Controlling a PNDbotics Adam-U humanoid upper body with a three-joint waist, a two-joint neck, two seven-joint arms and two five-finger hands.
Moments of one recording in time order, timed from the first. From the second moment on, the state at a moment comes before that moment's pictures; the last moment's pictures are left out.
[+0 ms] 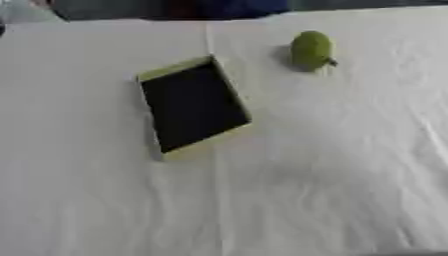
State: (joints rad) left arm -0.49 0.42 0.08 -1.98 -0.27 -0.24 0.48; right arm -0.36 -0.54 -0.32 -1.98 -0.54 -0.33 0.29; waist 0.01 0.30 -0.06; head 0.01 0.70
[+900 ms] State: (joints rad) left arm -0.47 0.43 0.08 -1.98 -0.27 -0.24 0.48; right arm -0.48 -1.06 -0.16 -1.51 -0.19 -0.71 0.15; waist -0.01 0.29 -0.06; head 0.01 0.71
